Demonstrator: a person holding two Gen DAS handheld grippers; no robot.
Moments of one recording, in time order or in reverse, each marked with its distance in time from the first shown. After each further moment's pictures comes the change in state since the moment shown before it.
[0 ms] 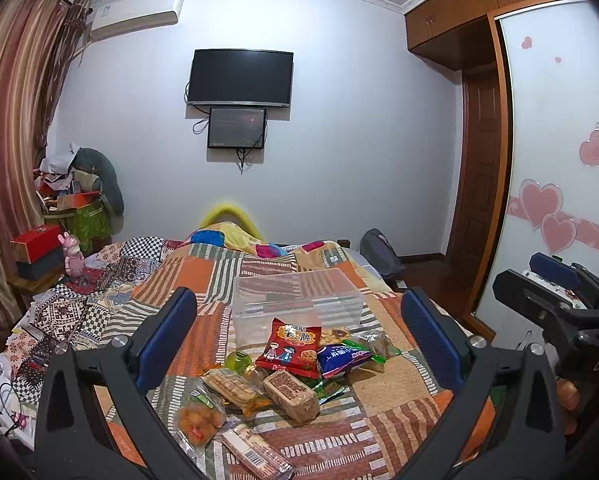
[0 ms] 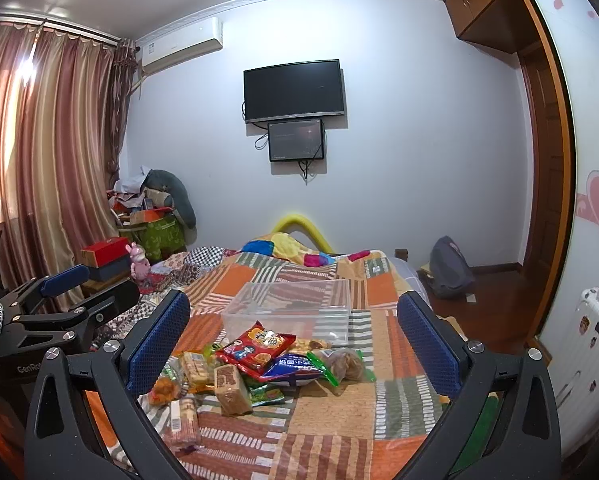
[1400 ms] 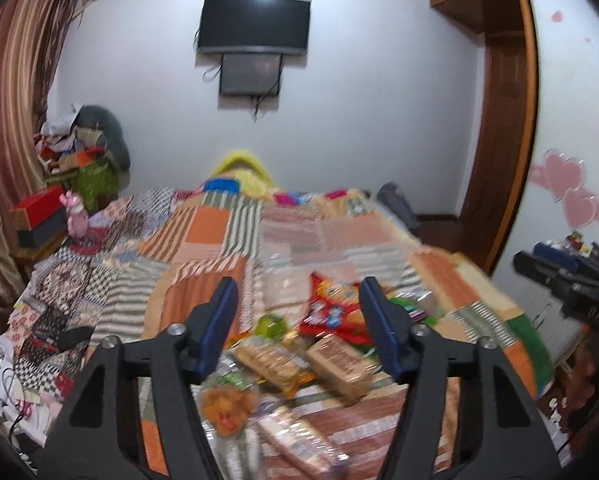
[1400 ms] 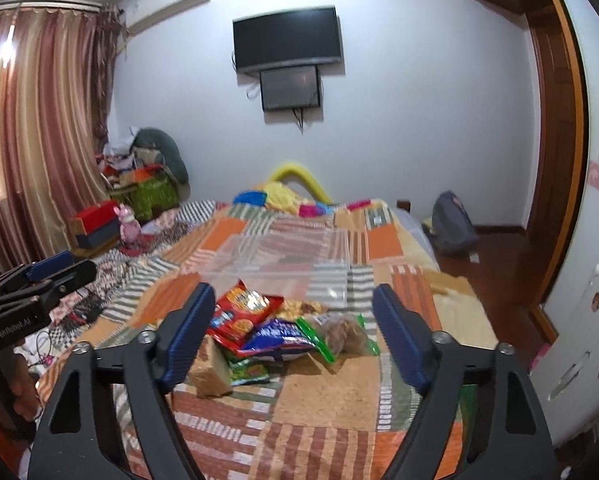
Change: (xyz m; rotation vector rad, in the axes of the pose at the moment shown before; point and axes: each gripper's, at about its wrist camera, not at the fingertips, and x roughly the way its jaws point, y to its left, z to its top) left arm 0.077 0.062 -0.032 -0.019 0.215 0.050; right arm 0.085 -0.031 -0.034 0.034 0.222 0.004
